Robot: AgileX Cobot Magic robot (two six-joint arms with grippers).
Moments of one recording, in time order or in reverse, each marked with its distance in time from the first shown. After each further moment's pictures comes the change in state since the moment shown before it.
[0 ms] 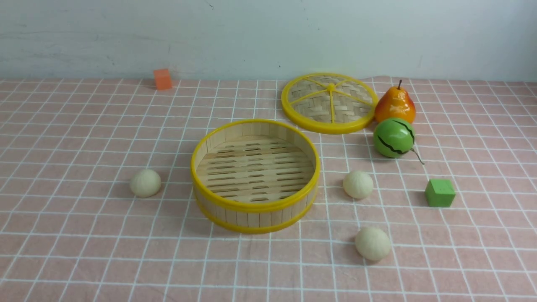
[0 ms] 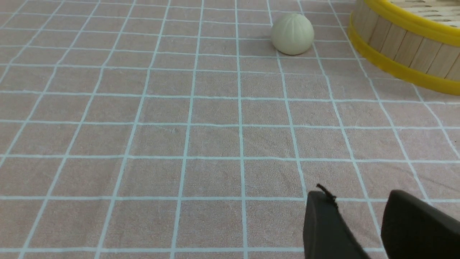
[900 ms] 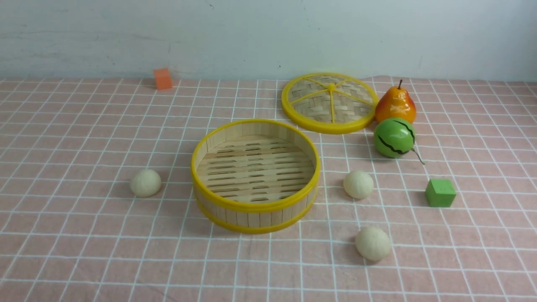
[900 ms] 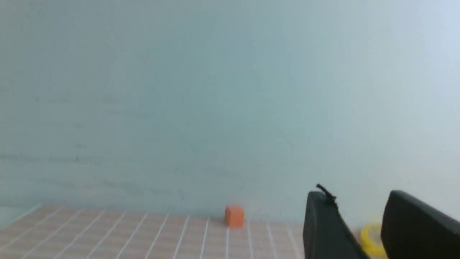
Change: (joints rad) right arm 0.000 0.000 0.012 0.158 -0.593 0.218; left arm 0.000 0.000 0.000 -0.043 -0.695 -0.034
